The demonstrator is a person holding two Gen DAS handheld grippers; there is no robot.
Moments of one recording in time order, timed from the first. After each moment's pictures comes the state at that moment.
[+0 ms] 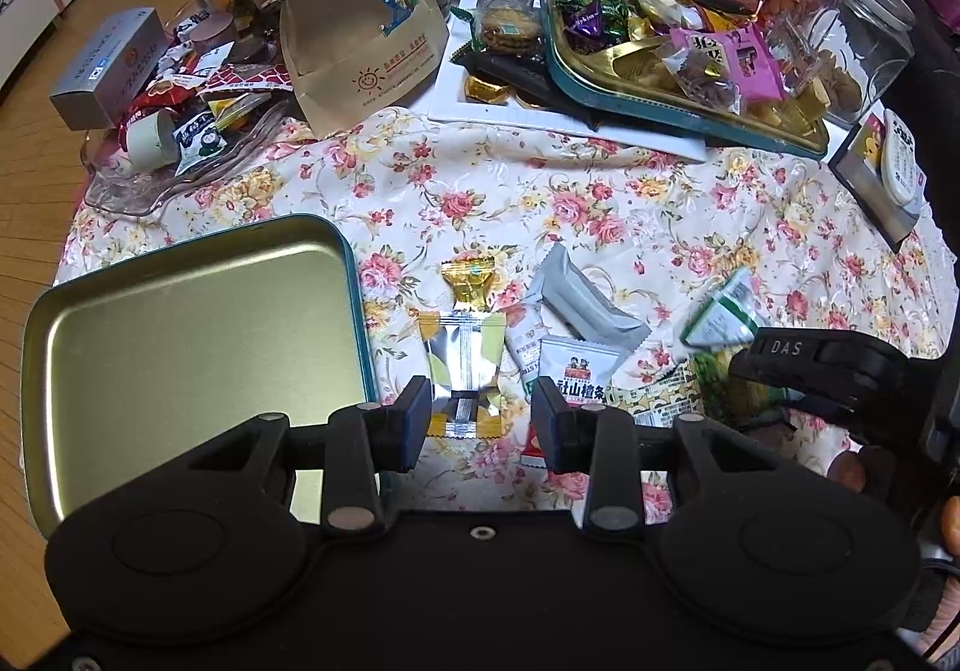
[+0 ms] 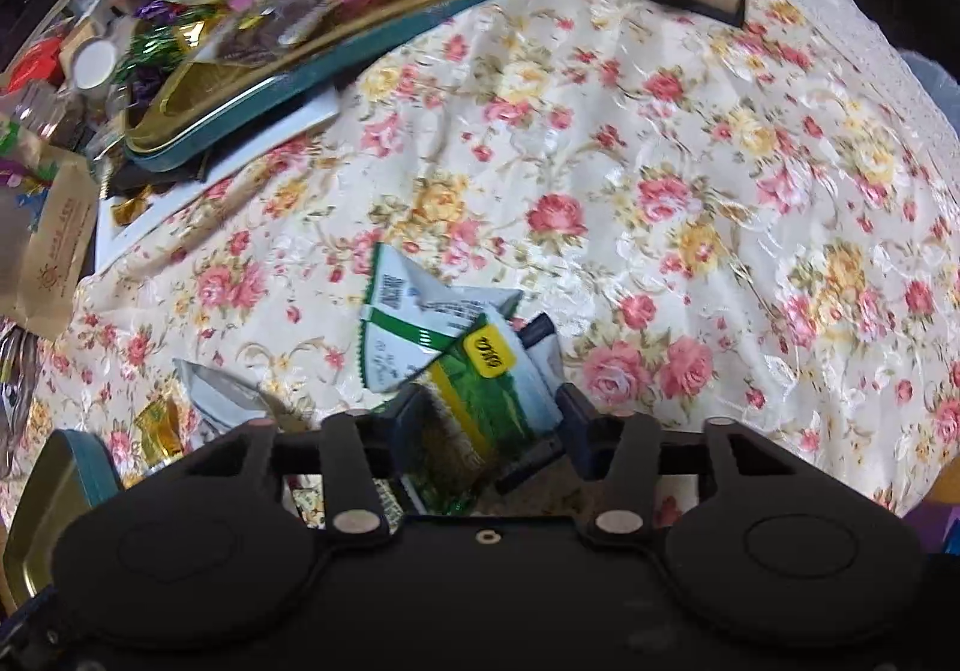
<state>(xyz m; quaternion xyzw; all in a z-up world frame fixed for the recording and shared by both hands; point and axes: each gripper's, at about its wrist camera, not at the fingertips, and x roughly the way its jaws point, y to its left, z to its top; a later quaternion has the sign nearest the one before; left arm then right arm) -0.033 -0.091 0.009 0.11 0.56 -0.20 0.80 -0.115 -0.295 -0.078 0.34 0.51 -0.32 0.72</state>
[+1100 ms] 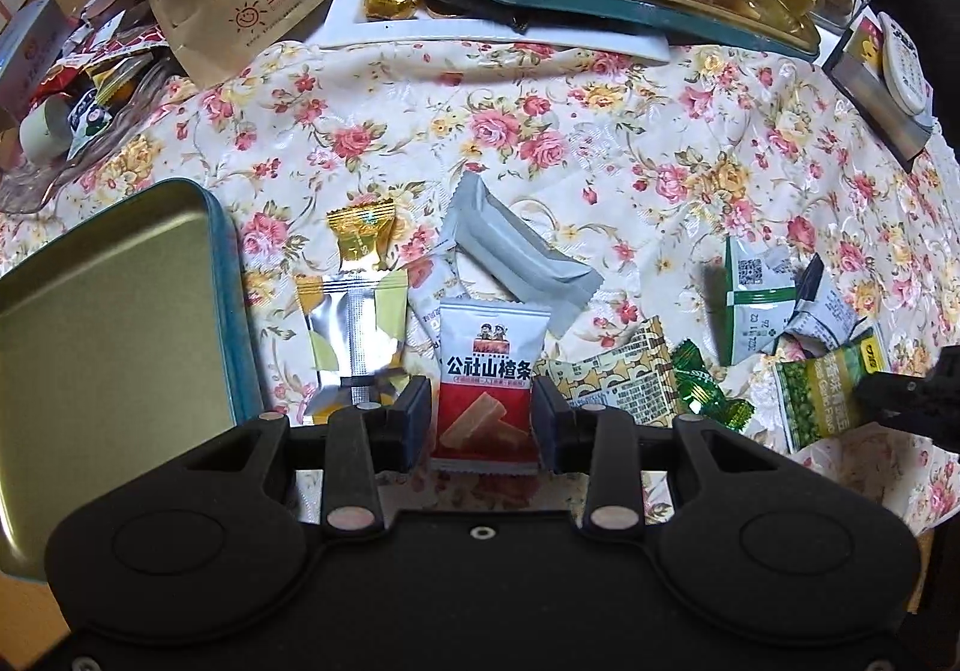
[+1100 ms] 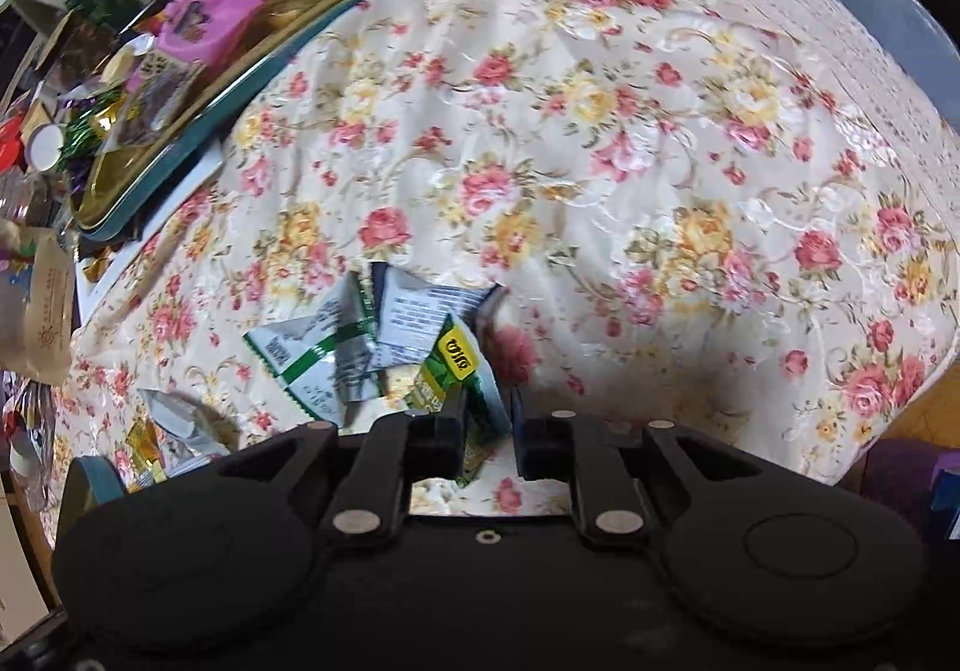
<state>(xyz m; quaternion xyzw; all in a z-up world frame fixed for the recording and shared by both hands) -0.039 -0.143 -0.051 0.16 0.59 -0.22 0.76 -0.198 -0.365 -0.073 0.43 0.51 -0.33 0.66</state>
